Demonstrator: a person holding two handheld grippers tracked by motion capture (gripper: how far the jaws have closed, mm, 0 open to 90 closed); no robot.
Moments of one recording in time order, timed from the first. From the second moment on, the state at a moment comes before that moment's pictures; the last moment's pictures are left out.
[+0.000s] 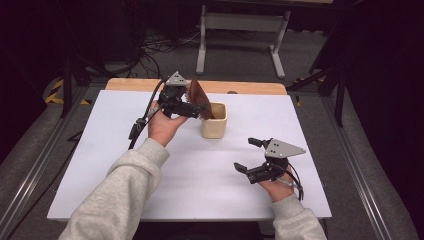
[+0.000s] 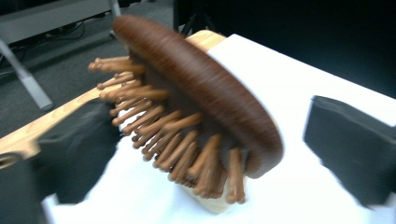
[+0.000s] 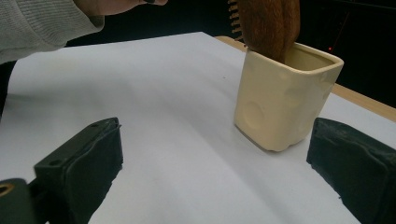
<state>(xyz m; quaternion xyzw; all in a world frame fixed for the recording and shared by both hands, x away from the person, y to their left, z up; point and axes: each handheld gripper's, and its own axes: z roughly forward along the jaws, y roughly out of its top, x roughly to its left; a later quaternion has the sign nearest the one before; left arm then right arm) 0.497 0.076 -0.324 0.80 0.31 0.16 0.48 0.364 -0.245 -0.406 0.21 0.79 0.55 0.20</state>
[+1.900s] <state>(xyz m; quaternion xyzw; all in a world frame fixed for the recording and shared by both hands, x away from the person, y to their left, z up) 0.357 0.248 -0.395 0.75 0.29 0.17 0.57 0.360 -0.257 -0.400 0.22 0.78 0.55 0.21</state>
